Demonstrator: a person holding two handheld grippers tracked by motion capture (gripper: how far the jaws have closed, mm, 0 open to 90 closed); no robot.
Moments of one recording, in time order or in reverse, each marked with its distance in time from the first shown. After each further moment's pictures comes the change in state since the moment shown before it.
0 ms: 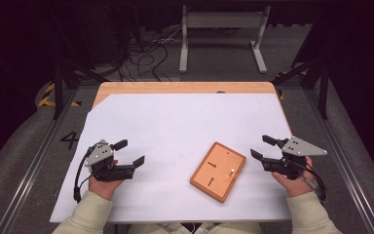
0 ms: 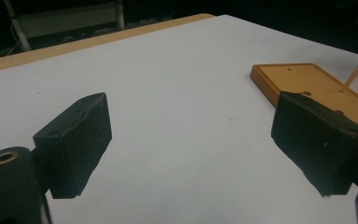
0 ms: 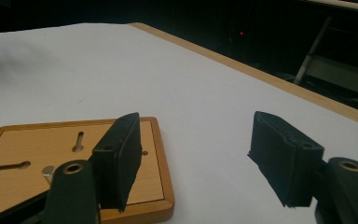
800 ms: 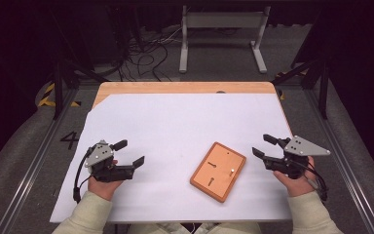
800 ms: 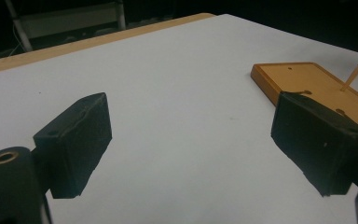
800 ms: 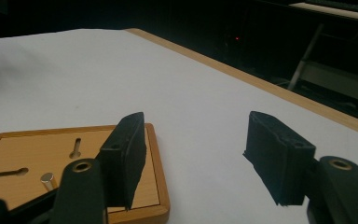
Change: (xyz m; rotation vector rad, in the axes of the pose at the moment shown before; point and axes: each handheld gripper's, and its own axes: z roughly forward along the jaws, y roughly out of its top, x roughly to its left) left arm -0.001 0.000 -0.001 0.003 0.001 -0.004; right arm -0.001 0.005 -0.005 -0.013 -0.020 -0.002
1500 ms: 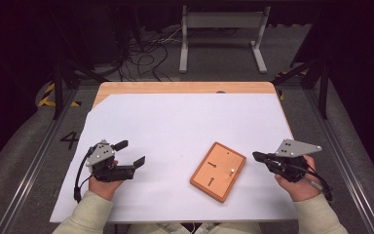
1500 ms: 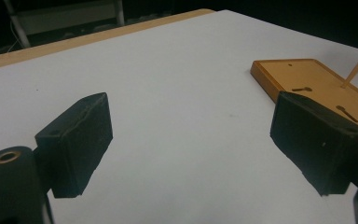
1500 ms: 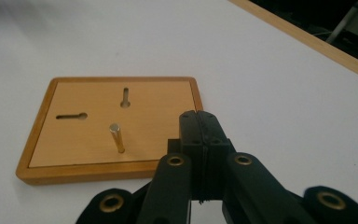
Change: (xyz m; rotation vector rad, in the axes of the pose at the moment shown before) left arm 0.000 0.000 0.001 0.019 -0.003 0.004; right arm 0.026 0.025 -0.008 0.273 0.105 -0.062
